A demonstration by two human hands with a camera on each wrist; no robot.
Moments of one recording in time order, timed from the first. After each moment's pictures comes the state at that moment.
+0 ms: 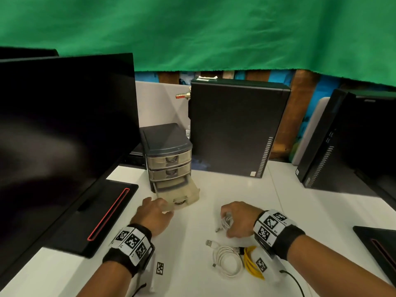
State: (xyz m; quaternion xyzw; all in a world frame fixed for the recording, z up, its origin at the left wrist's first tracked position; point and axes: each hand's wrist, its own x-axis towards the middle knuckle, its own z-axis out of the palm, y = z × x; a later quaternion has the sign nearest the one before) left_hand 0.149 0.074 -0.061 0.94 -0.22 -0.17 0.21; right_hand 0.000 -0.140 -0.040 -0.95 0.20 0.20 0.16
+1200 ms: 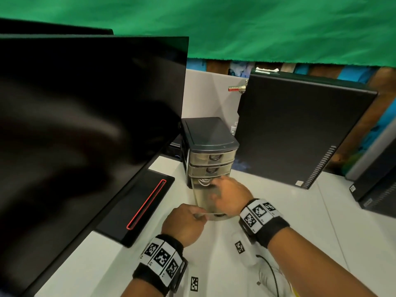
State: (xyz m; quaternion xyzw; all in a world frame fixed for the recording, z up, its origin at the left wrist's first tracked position) left_hand 0.150 0.100 -0.076 0.88 -0.21 -0.20 0.38; right_hand 0.127 -0.072 -0.043 -0.98 0.12 0.03 0.15
